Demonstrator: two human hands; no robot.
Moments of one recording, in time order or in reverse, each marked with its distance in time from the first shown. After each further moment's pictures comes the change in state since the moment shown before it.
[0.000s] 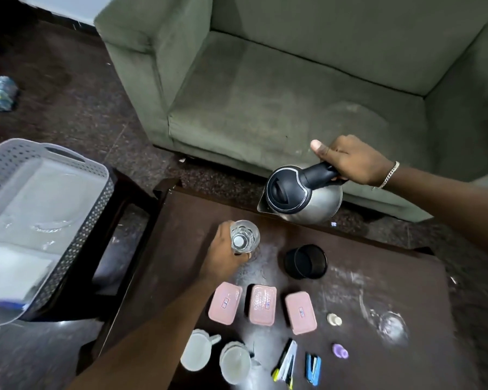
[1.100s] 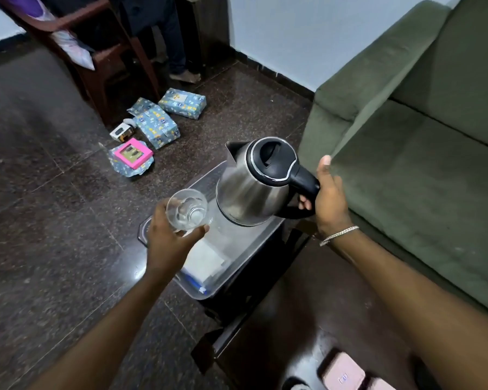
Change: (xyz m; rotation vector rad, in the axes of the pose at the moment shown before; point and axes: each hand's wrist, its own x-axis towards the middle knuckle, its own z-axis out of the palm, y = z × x) left_hand -0.122 -0.073 -0.412 -0.116 0.851 -0.211; right_hand 0.143 -0.382 0.147 1.140 0.098 -0.042
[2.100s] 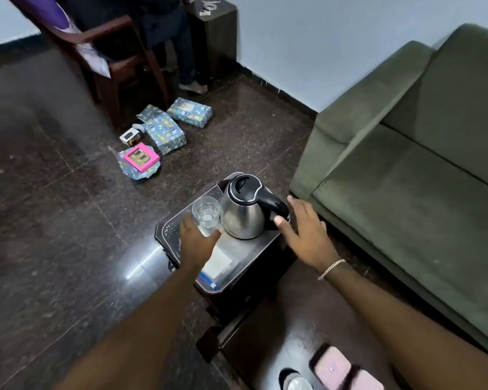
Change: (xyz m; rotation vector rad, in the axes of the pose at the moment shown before) left_hand -0.002 0.007 0.019 0.139 -0.017 -0.299; right_hand -0.072 -0.029 0.005 -0.929 -0.233 -0.192
